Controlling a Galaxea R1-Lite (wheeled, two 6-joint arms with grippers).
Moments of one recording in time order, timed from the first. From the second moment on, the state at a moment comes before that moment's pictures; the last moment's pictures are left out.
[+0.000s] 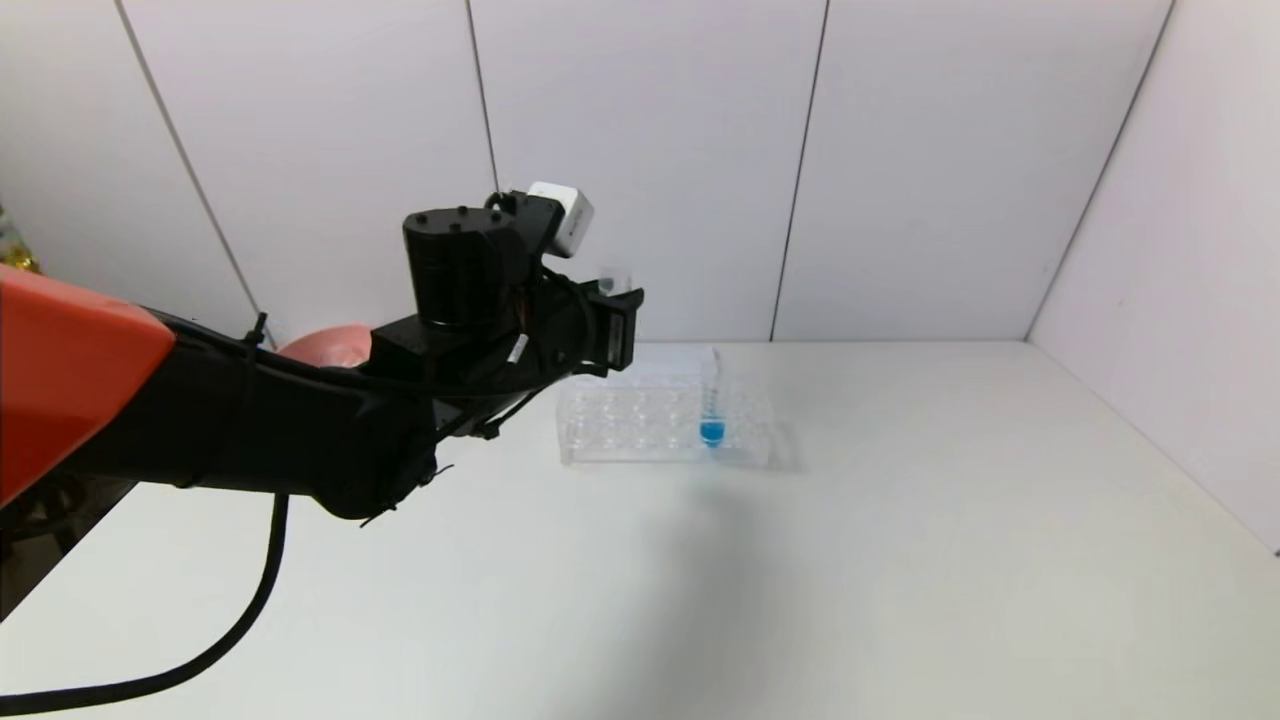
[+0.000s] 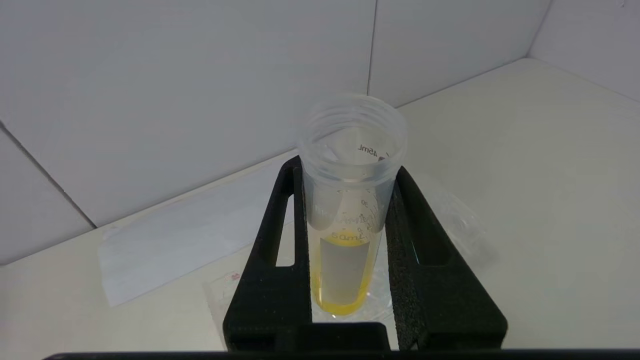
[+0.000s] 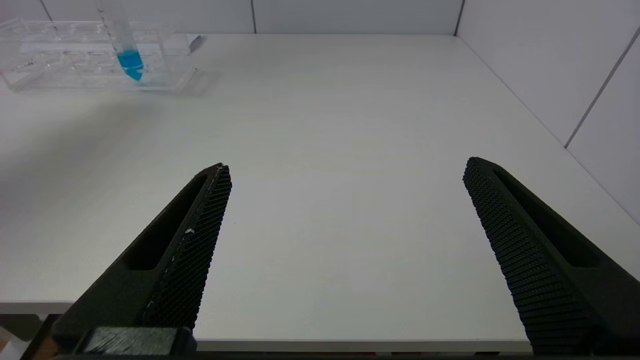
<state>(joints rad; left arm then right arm) -0.60 1.91 -1.13 -0.79 0.04 0.01 0.00 0.00 0.00 0.00 0.00 0.01</state>
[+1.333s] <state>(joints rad) -0.36 1.79 -1.03 -0.79 0.14 0.06 0.00 0.00 0.00 0.00 0.00 0.01</state>
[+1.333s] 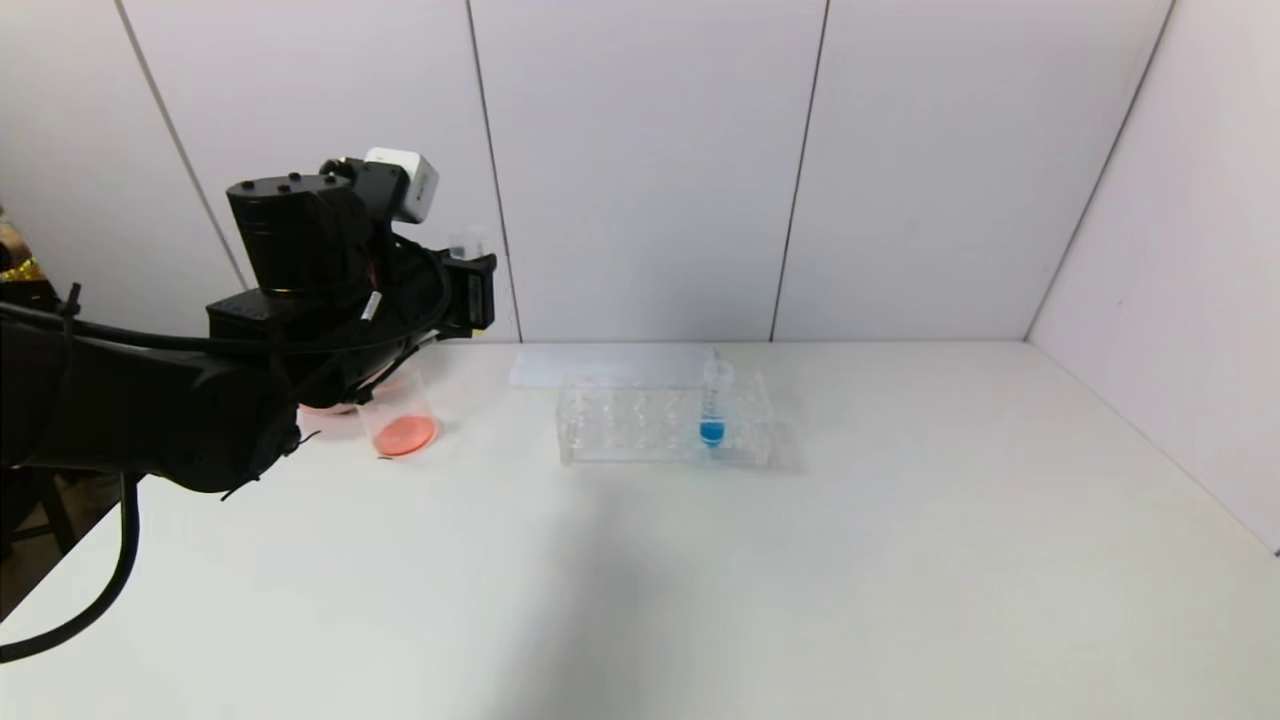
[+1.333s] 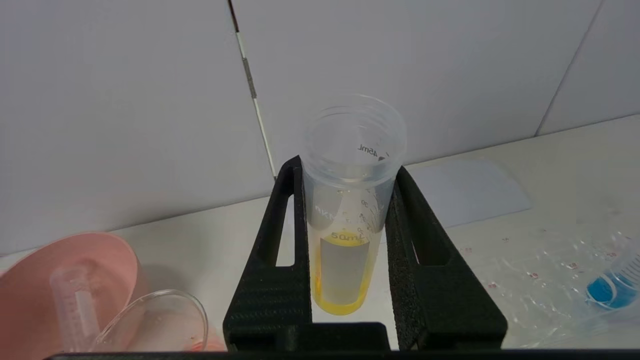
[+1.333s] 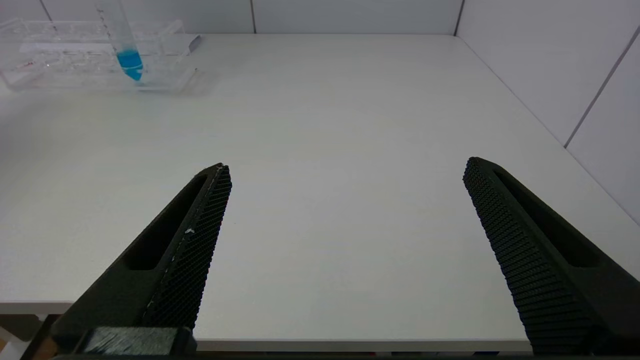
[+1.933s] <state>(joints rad) -0.21 1.78 -0.97 -0.80 0.13 0.06 0.00 0.00 0.00 0.00 0.00 0.01</state>
